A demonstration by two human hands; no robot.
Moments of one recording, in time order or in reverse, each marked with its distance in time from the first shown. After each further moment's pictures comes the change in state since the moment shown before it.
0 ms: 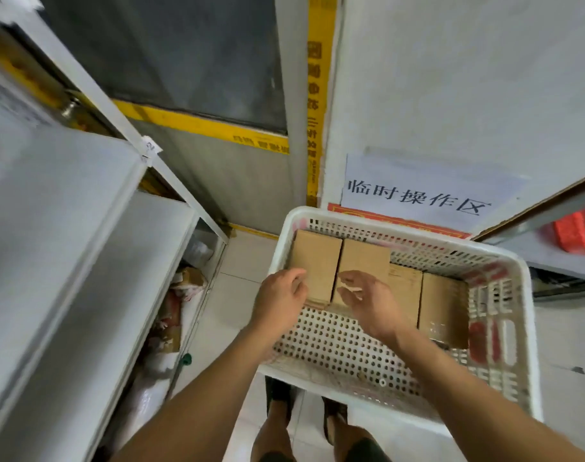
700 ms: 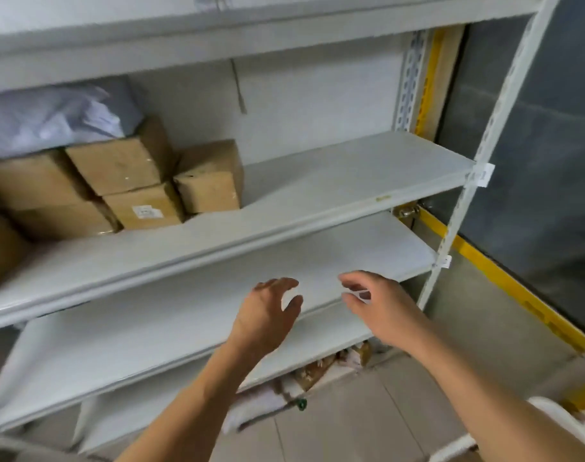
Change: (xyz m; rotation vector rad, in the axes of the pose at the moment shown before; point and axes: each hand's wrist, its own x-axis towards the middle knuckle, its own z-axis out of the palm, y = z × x) left_hand -0.390 -0.125 -0.312 0.116 0.908 -0.394; right_hand -0.162 -0.426 0.171 -0.297 -0.453 -0.999
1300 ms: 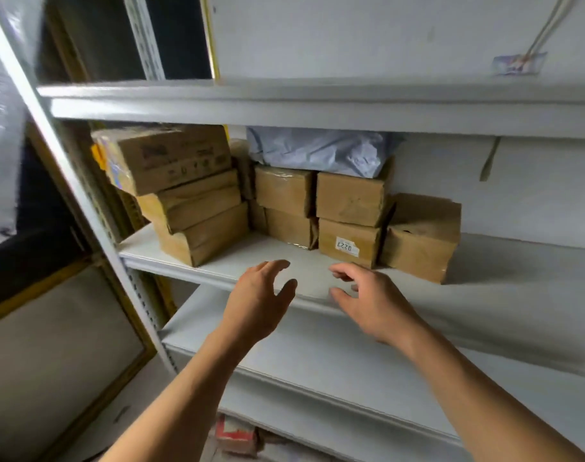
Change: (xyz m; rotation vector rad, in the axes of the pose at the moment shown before) left_hand -0.051 -0.180 -0.207 0.135 0.559 -0.457; right_hand 0.167 -0.259 0.169 0.007 -0.316 -0.565
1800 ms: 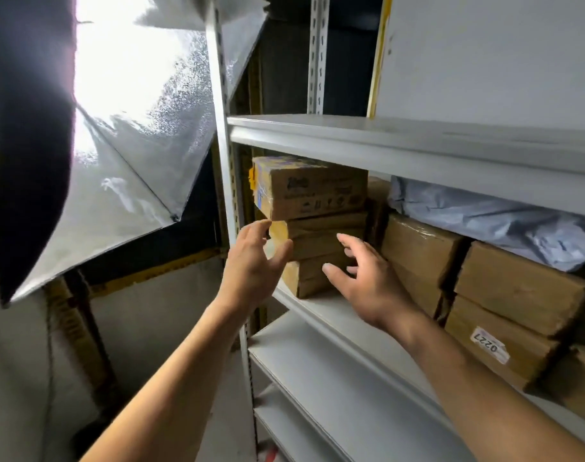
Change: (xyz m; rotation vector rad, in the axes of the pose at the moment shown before) left_hand 0.044 -0.096 -0.135 0.008 0.518 -0.330; right_hand 0.150 -0.137 0.078 0.228 -0.193 -0.335
